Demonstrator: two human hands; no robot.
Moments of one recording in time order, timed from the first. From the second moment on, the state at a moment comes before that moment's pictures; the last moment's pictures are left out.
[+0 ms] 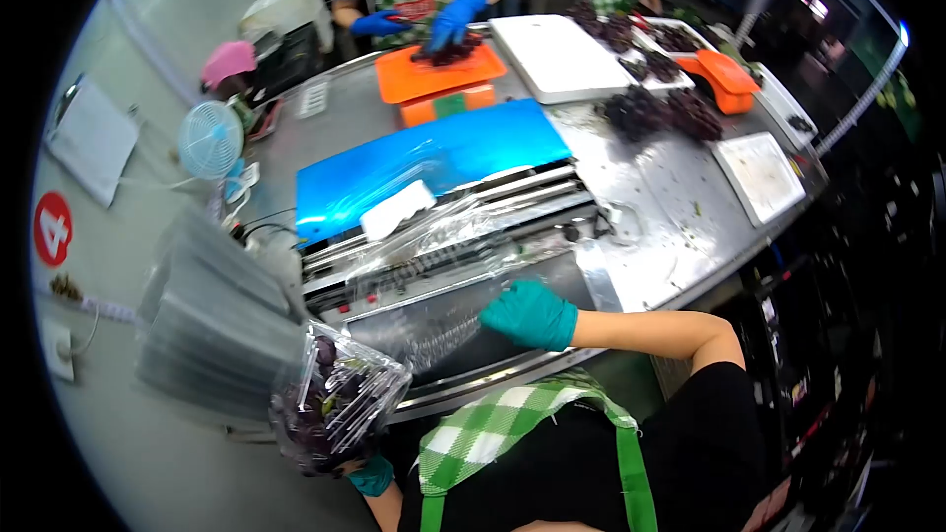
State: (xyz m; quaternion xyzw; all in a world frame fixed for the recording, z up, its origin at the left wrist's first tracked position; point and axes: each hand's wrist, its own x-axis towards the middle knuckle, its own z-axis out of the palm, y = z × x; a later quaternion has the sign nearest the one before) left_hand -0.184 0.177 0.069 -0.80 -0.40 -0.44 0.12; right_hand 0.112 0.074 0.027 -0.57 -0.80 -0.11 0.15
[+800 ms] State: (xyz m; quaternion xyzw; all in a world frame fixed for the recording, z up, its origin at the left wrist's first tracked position) left_hand -0.079 0.193 0.051 -0.38 -0.38 -0.41 -0.74; right_hand 0.109 0.057 0.044 -0.68 -0.52 0.10 0.51
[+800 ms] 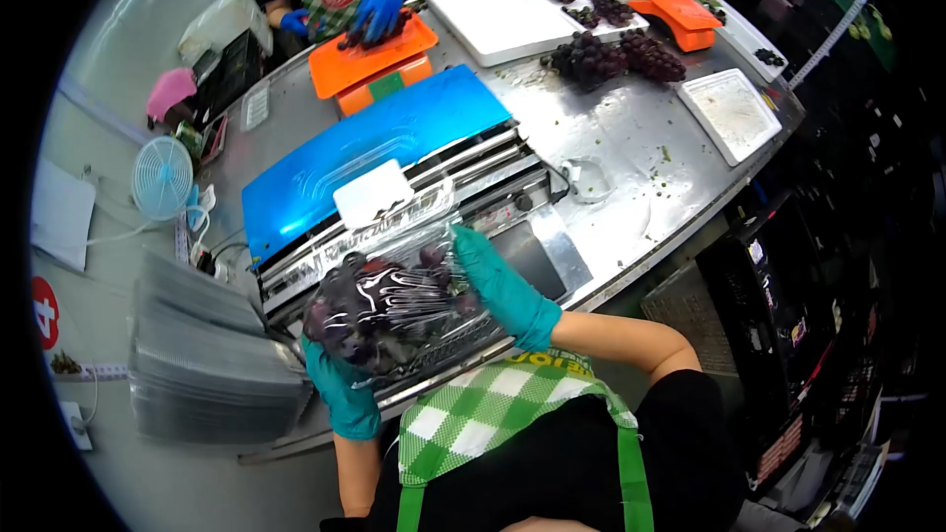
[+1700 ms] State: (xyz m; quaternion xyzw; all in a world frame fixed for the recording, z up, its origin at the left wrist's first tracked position) left_hand -0.080 0.227 0.040 -0.90 -0.28 -0.15 -0.28; right_hand 0.115 0.072 0.054 -0.84 -0.37 0.28 0.28
